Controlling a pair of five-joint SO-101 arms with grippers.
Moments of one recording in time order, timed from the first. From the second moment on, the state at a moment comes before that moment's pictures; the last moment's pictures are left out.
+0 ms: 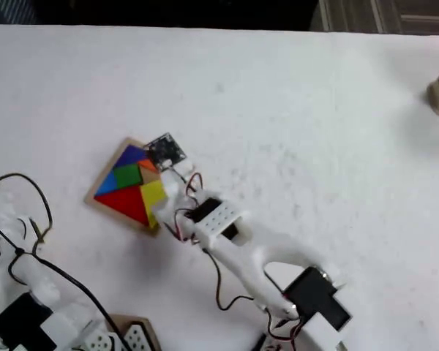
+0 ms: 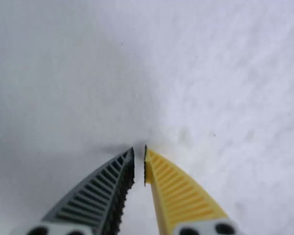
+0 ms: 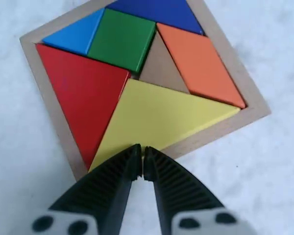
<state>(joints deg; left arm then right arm) -53.2 -14.0 55.9 46.5 -9.5 -45.6 -1.3 42.5 22.9 -5.0</state>
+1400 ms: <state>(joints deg) -53.2 -14.0 55.9 46.5 -9.5 -46.9 -2.6 42.5 15.8 -4.9</state>
